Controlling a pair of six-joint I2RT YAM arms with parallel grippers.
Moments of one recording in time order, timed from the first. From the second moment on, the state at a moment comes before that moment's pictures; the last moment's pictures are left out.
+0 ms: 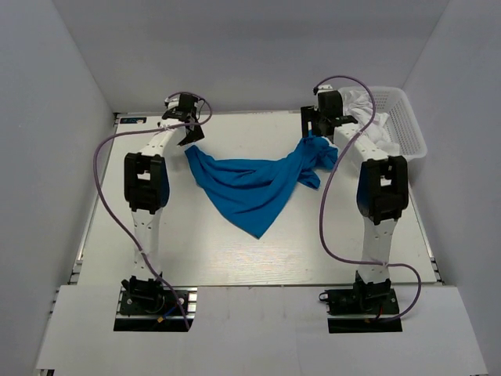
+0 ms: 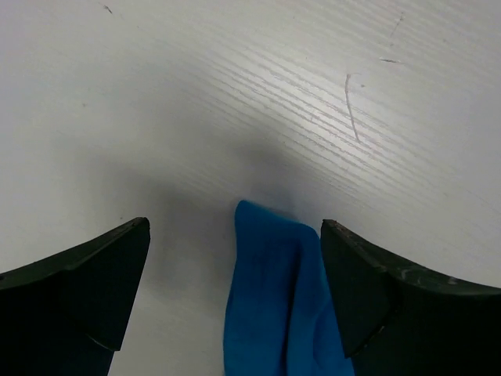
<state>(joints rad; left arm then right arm) -0.19 2.33 2.02 -0.70 -0.46 -0.50 0.24 2.10 1.75 -0.33 0.16 0.00</state>
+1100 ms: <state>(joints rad) -0.91 1.89 1.40 -0.78 0.01 -0.45 0.17 1.45 0.98 -0.29 0.12 0.36</state>
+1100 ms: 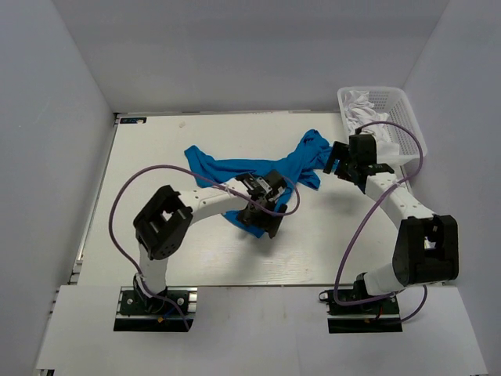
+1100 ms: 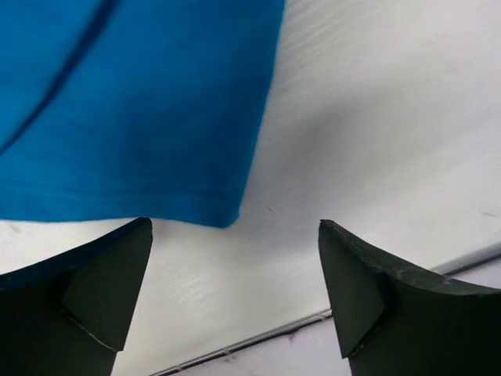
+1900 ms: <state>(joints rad) -0.77 1.93 1.41 -0.86 -0.44 -0.59 0.13 1.44 1.01 -0.30 -0.05 0.31</state>
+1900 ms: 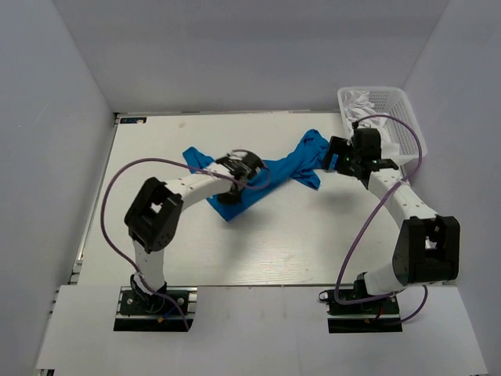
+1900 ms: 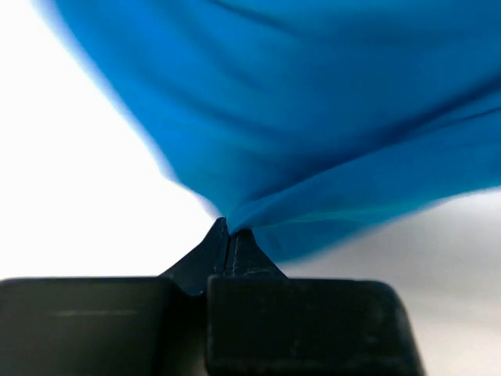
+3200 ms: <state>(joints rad) -0.35 1.75 1.43 -0.85 -0.51 -0.55 0.31 2.46 2.08 -0.43 0.04 0.05</state>
